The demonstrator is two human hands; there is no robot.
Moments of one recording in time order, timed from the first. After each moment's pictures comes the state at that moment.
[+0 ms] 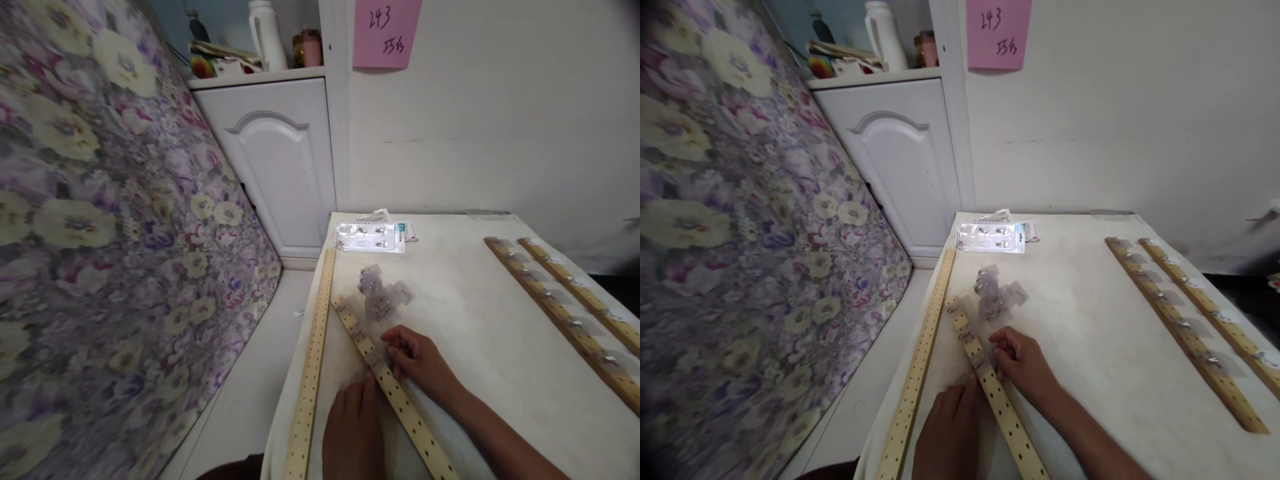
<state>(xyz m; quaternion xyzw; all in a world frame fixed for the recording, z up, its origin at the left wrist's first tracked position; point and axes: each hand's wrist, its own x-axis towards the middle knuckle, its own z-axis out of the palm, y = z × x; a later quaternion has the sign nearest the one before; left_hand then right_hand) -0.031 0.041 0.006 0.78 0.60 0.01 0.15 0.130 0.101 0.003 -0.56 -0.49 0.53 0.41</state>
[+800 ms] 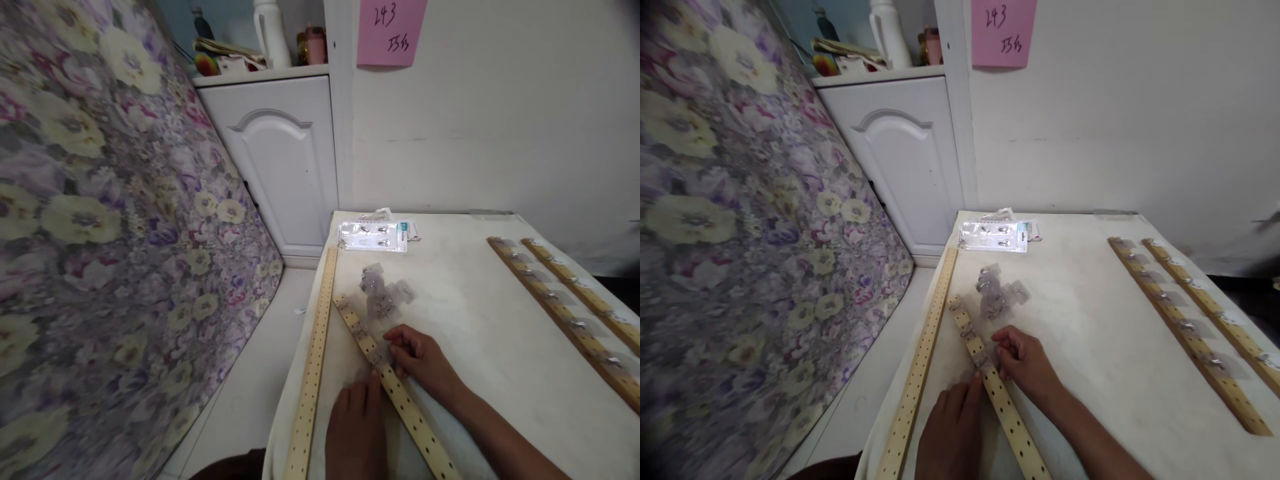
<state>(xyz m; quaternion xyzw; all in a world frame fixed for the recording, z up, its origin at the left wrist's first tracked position) -0.031 0.038 0.006 0.78 0.60 0.01 0.17 0.132 0.100 0.002 -0.56 -0.48 0.54 0.41</state>
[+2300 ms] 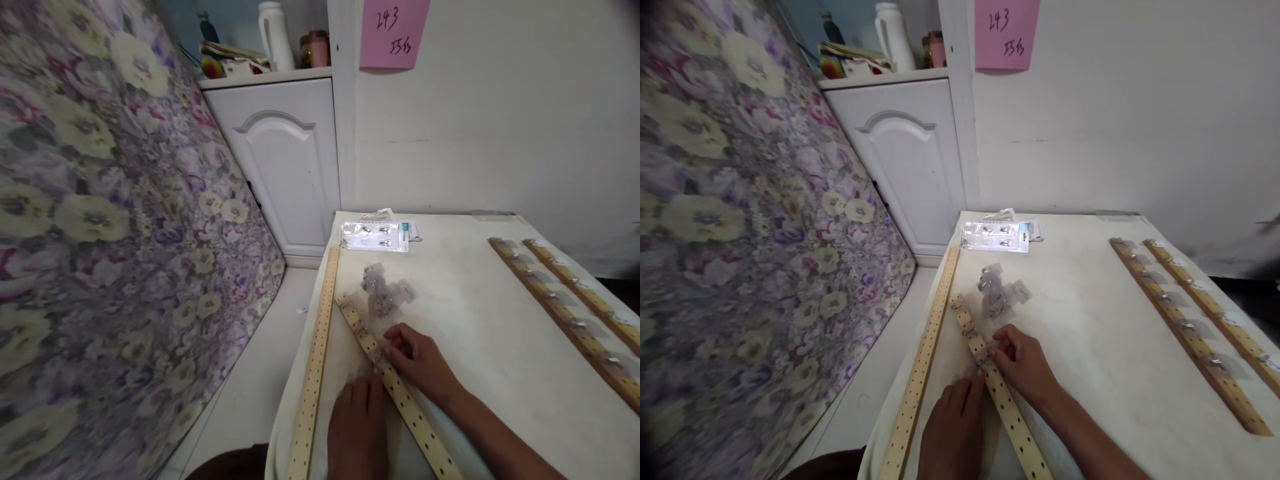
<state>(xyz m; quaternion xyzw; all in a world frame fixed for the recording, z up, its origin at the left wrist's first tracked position) -0.033 0.037 -0.010 0.82 0.57 0.03 0.09 0.128 0.096 0.012 -0.60 -0.59 0.40 0.36</state>
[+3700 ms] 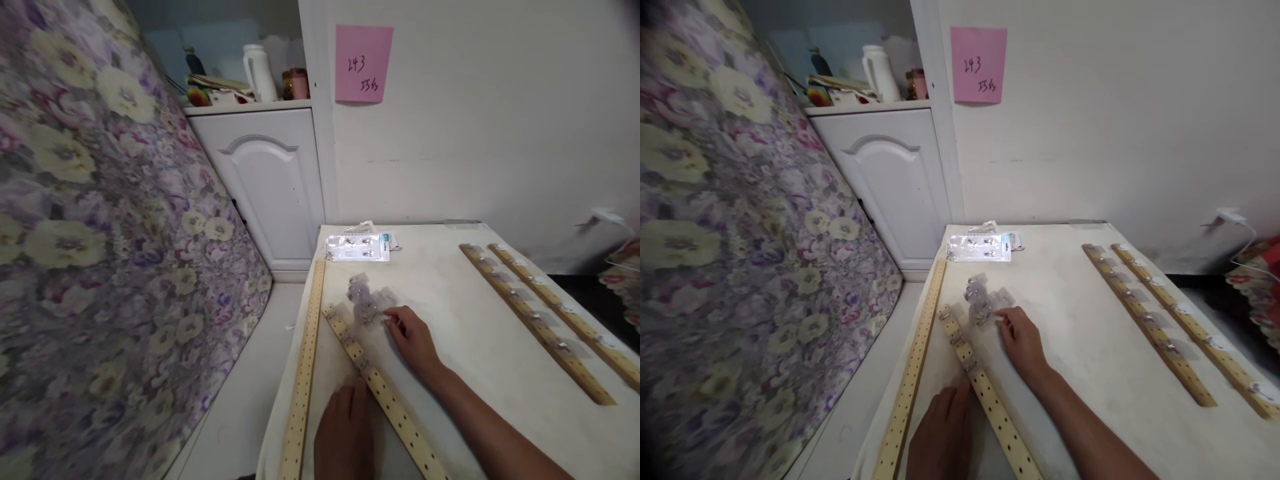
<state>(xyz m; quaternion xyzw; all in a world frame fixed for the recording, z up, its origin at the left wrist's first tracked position) -0.036 0.040 0.001 0.80 0.58 0.09 0.13 0.158 0.125 -0.005 -0.64 -0.62 0.16 0.43</state>
